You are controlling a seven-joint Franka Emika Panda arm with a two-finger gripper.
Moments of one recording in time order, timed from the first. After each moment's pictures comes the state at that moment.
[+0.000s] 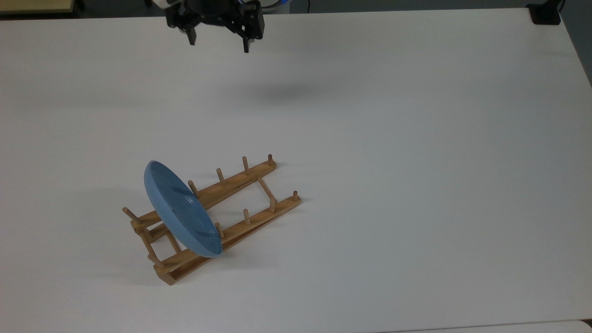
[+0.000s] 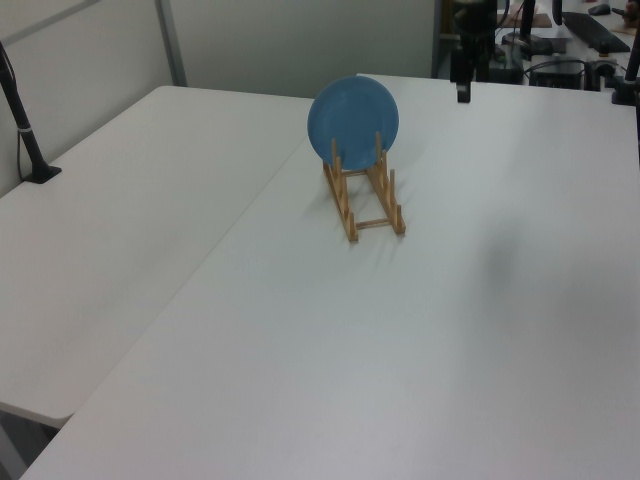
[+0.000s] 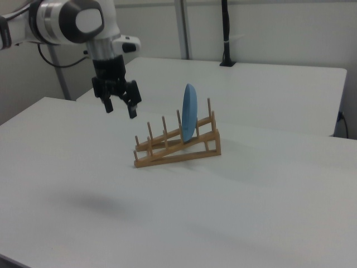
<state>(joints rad) 0.06 0.09 -0.08 -1.58 -0.05 1.62 0.08</state>
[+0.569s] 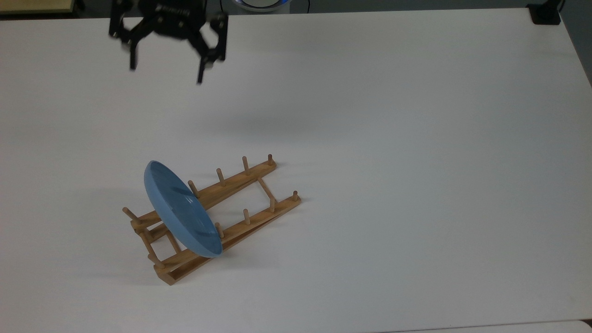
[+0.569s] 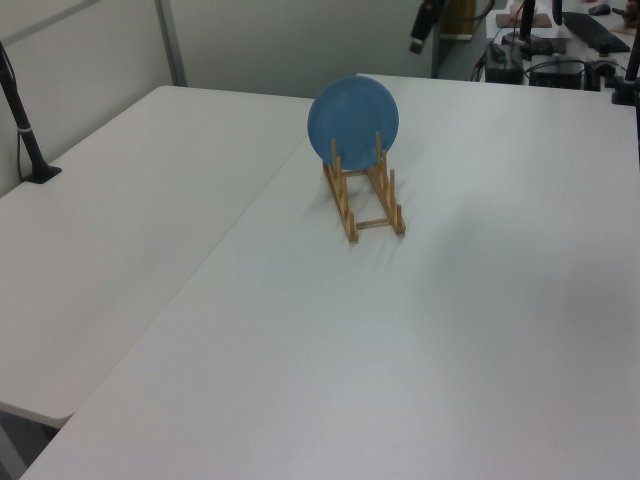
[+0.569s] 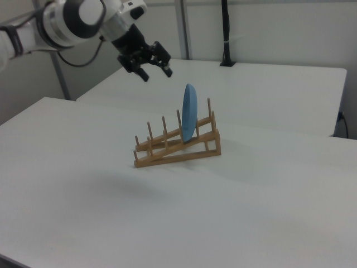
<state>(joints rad) 0.05 0.13 -0.08 -1.52 -0.29 2.05 0.02</state>
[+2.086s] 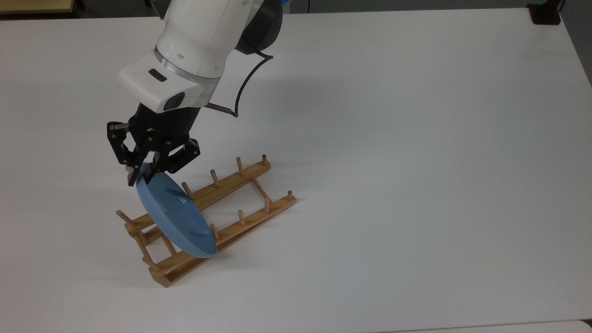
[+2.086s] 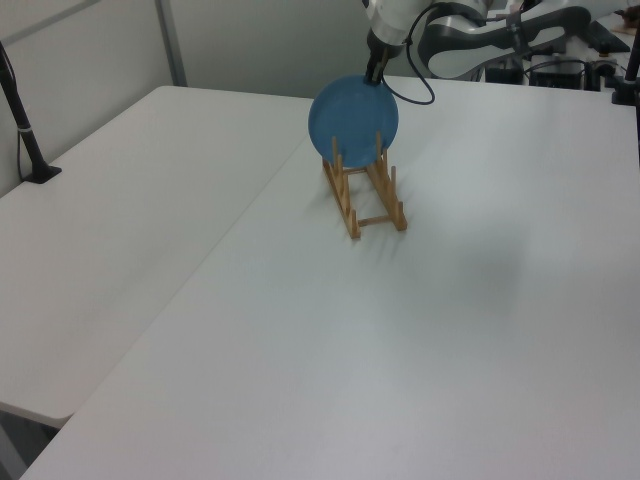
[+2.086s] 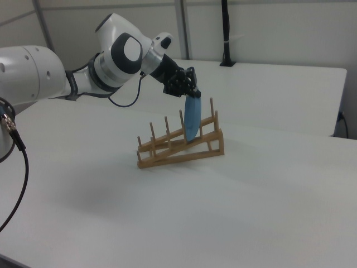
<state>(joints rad) 0.09 0.47 -0.17 -1.39 -0.56 2.34 0.01</state>
